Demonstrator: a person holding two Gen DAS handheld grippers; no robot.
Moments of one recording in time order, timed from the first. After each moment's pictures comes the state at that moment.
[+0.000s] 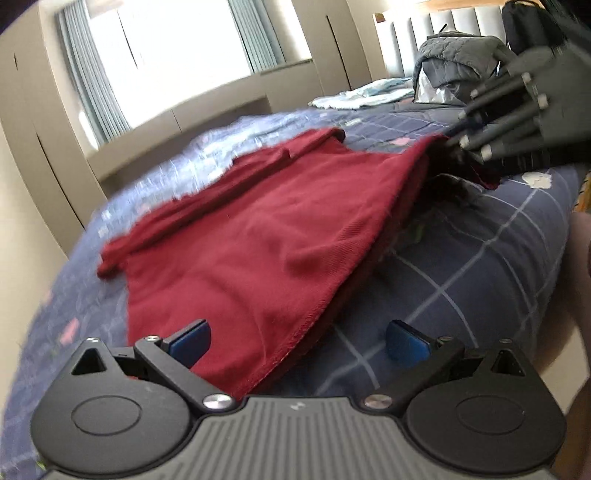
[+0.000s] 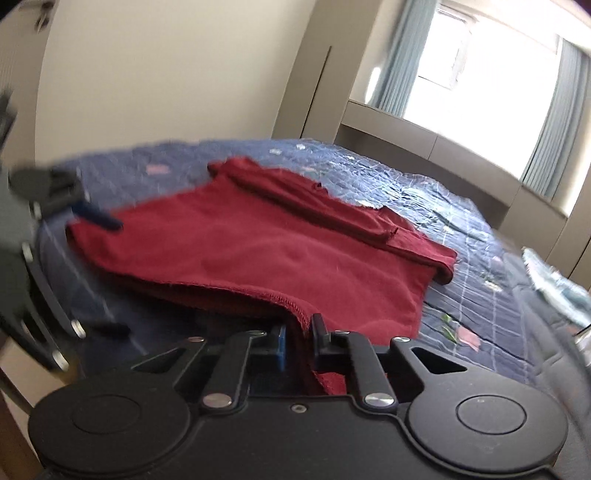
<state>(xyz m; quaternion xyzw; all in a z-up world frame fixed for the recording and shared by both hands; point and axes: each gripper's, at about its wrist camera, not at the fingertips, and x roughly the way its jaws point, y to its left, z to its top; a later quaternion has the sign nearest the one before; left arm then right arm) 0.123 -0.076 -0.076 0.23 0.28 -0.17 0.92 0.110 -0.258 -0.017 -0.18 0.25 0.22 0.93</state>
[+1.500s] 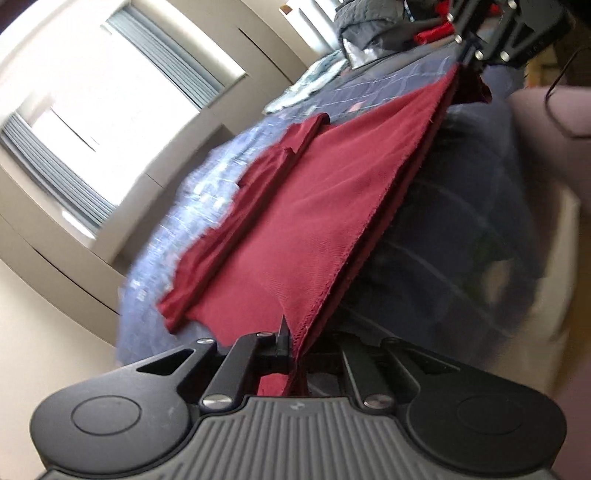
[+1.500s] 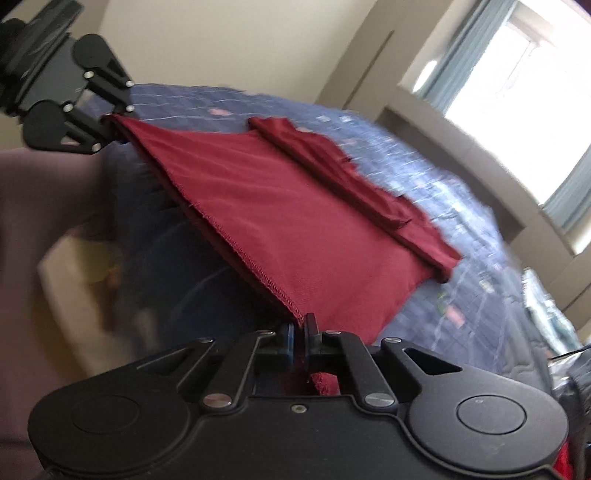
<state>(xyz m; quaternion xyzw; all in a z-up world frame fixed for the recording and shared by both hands) 0.043 -0.021 -0.060 0.41 0.24 -0.21 0.85 0.009 -0.261 -0.006 -0.31 0.31 0.26 0.86</state>
